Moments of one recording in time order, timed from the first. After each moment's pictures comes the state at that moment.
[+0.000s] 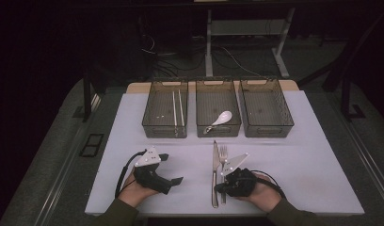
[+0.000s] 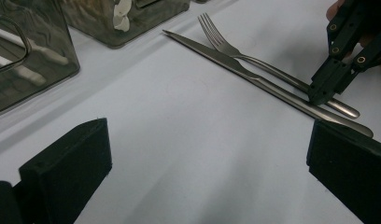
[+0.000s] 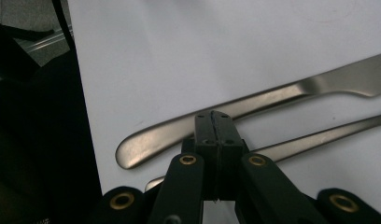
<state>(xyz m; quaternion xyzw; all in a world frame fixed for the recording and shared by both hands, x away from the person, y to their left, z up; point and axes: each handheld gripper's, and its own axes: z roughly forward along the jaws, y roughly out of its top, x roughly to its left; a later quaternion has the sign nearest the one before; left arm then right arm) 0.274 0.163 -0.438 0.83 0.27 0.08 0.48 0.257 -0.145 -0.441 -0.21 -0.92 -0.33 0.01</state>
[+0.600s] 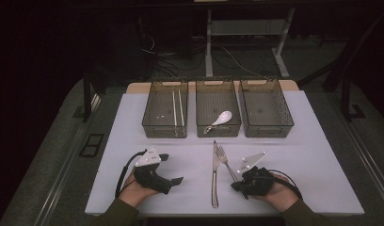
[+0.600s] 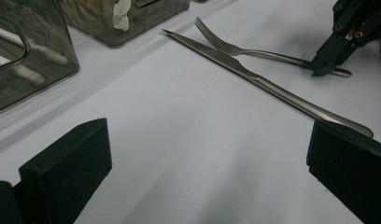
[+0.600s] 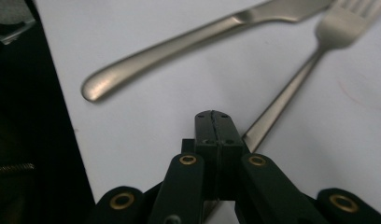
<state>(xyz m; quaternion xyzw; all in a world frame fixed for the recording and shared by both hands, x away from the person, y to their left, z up) 0.275 0.162 -0.438 0.83 0.27 0.08 0.48 0.255 -0.188 -0.436 -0.27 -0.92 -0.30 0.00</state>
